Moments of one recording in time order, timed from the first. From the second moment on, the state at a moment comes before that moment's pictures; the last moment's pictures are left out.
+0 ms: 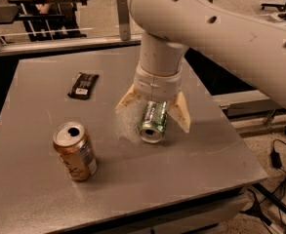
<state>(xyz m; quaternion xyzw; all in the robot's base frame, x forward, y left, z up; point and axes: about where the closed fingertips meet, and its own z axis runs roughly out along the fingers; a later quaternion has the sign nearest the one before) 0.485 -0.033 0.856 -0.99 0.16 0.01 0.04</state>
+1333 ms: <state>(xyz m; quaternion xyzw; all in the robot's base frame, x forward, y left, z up) 0.502 -0.036 0.873 -0.96 0.28 0.06 0.06</state>
